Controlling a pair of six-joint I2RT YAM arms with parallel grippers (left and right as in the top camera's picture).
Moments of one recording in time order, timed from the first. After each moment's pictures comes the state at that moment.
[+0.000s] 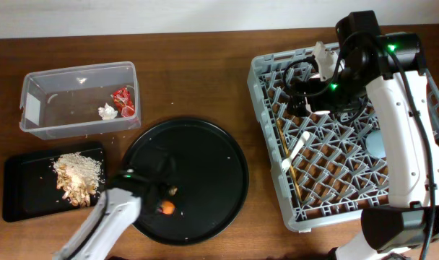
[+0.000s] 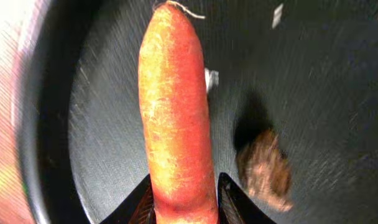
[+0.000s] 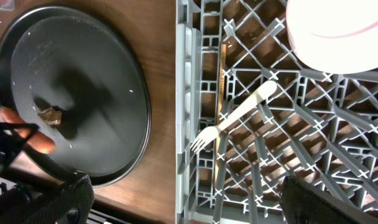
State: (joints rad) left arm -0.32 1.28 0.66 -0.84 -0.10 -1.27; right arm 0.09 1.77 2.00 -1.61 -0.26 -0.03
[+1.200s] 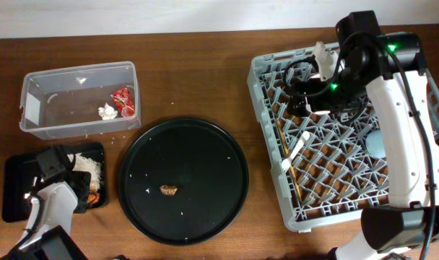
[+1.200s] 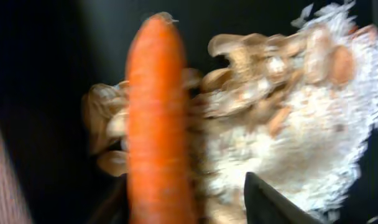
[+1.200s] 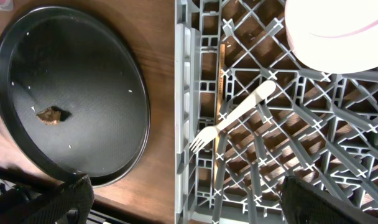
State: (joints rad) left arm 0.49 1.45 0.67 -0.48 -0.22 -1.00; right arm 0.09 1.77 2.00 -1.61 -0.26 -0.03
